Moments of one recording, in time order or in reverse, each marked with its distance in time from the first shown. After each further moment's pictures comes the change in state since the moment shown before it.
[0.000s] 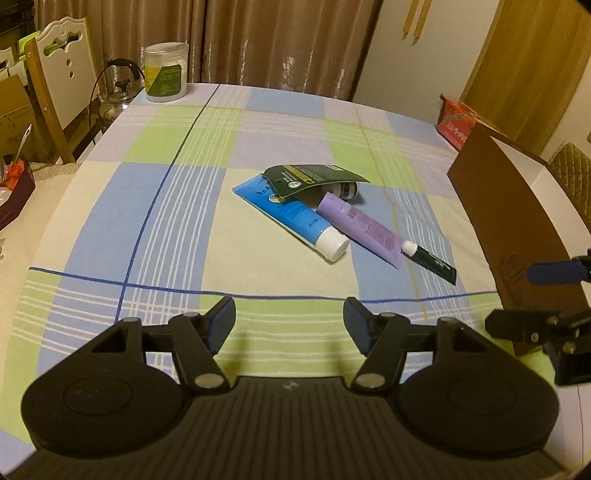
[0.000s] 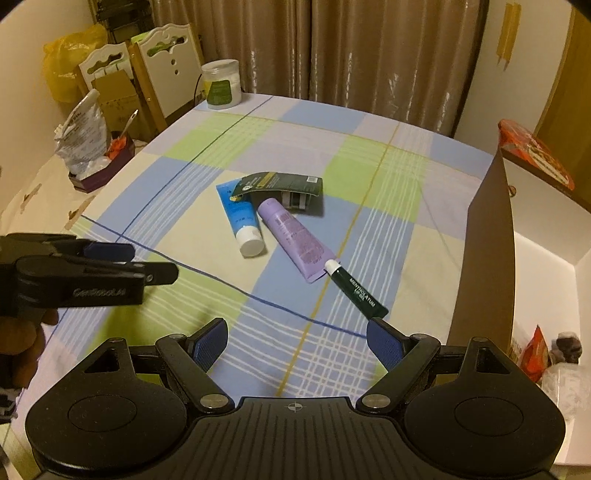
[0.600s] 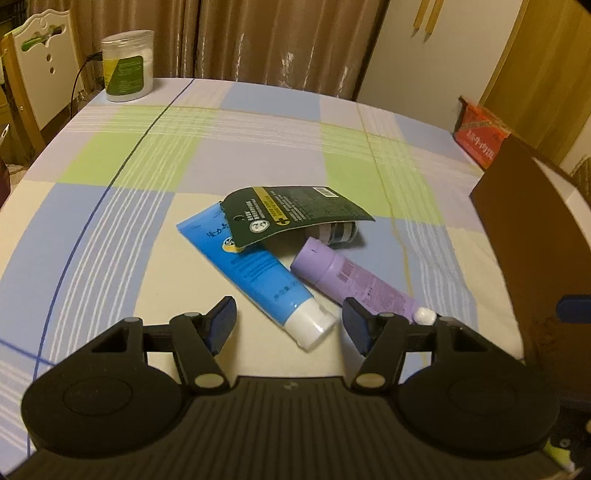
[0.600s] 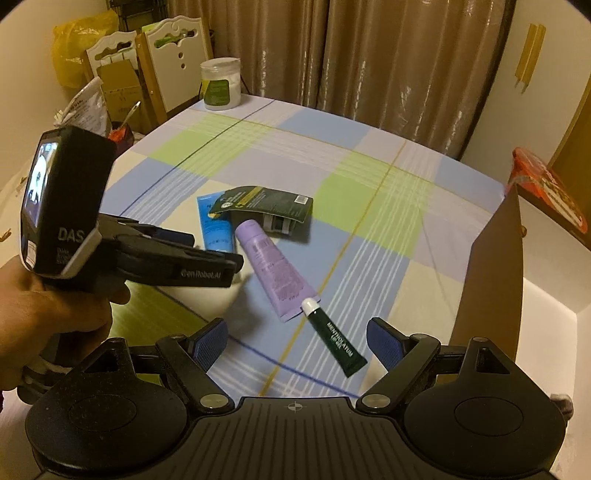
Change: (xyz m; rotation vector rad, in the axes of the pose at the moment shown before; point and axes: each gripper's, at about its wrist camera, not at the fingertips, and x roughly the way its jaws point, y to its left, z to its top) left arm 0.100 -0.028 0.046 -0.002 0.010 0.009; right arm 0.037 -0.022 0.028 -0.085 -0.008 -0.007
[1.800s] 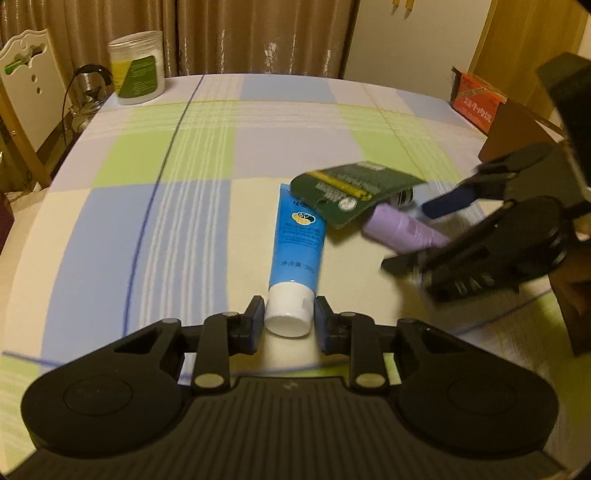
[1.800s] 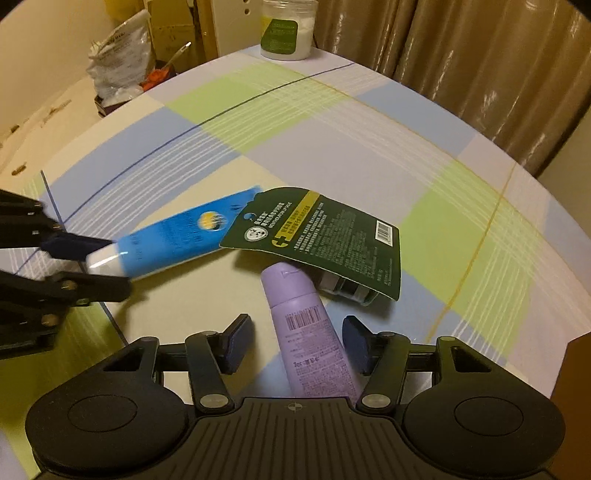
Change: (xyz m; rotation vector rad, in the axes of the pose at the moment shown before) left arm -0.033 0.068 -0.019 0.128 0.034 -0.021; right arm 0.136 0.026 0.054 -0.229 0.107 0.098
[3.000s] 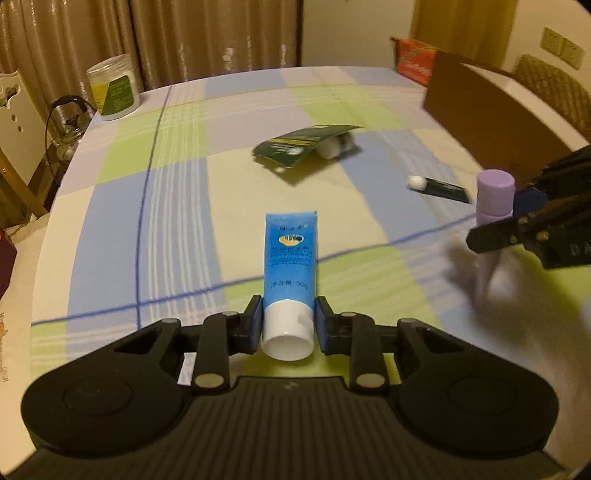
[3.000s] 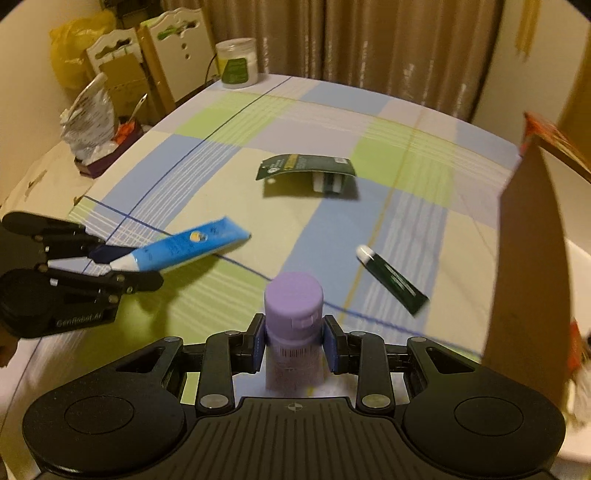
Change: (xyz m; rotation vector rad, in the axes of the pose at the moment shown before) left arm -0.057 -0.027 -0.054 0.194 -0.003 -0.052; right arm -0.131 0.060 -0.098 0.310 -0.082 -0.065
